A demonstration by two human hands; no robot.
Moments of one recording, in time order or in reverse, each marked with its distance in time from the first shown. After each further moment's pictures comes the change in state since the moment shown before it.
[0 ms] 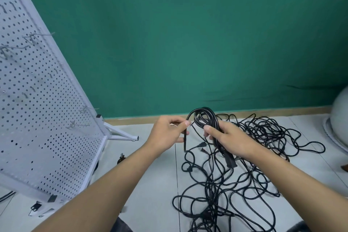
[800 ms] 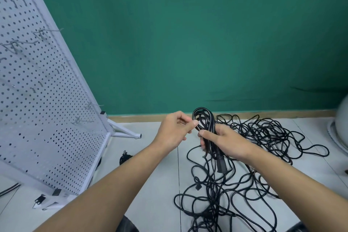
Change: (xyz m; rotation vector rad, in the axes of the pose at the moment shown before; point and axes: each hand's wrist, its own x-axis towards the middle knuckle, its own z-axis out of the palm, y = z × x) left_hand -0.003 0.003 0.007 0.052 0.049 0.031; right_hand -0.003 -0.020 0.022 0.308 -0.162 0.098
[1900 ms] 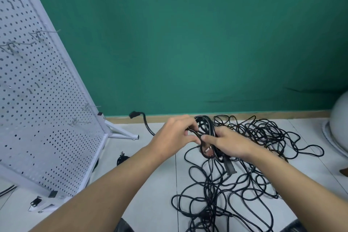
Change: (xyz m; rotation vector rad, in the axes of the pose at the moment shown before) left_hand 0.001 -0.009 -0.004 0.503 -0.142 0.542; right_hand -0.002 0.002 -0.014 -0.250 0.012 0.098
